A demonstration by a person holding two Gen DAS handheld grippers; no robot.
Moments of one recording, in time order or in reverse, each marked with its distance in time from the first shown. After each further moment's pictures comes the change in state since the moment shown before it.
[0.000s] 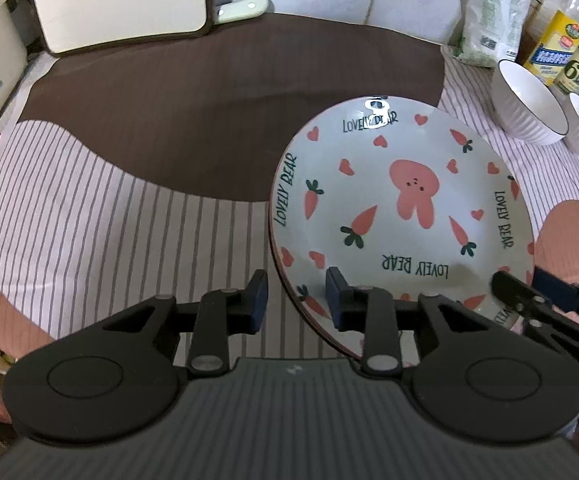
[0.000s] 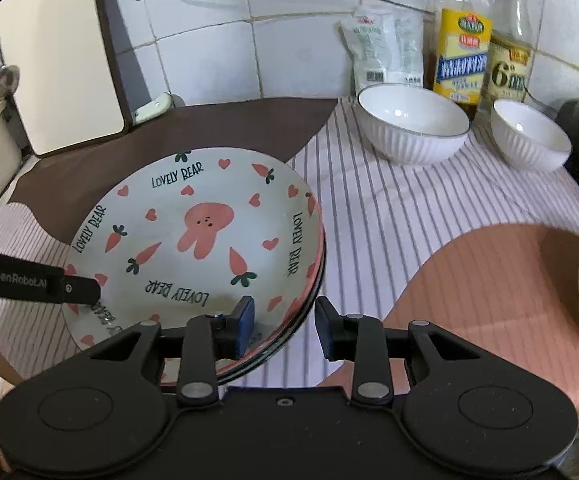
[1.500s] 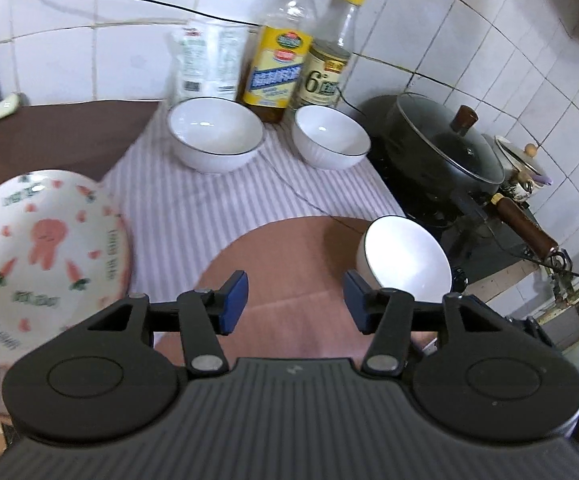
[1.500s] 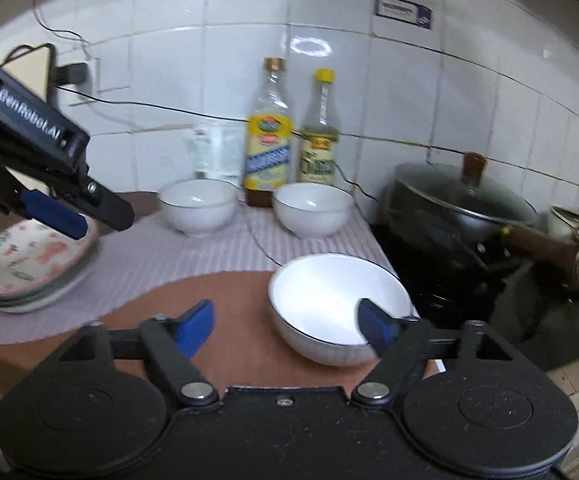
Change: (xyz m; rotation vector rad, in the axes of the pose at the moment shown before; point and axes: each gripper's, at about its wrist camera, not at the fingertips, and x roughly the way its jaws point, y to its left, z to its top) left arm -0.069 -0.233 -0.023 0.171 -0.211 -0.388; right arm -0.105 -0.179 -0.084 -0.008 -0.357 -0.193
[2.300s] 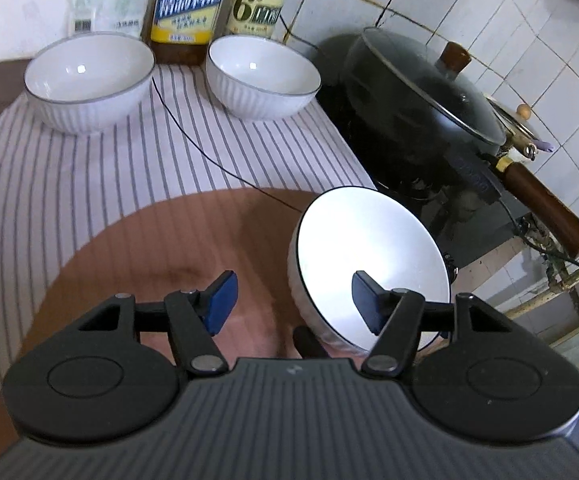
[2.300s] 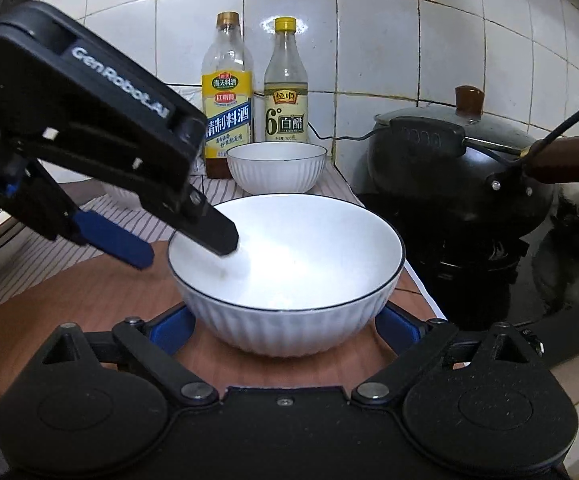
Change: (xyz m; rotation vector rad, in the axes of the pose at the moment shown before) left arm 0.125 -0.052 0.003 0.011 0.119 -0.096; right arm 0.077 -0.038 -0.037 0.080 -0.007 0.039
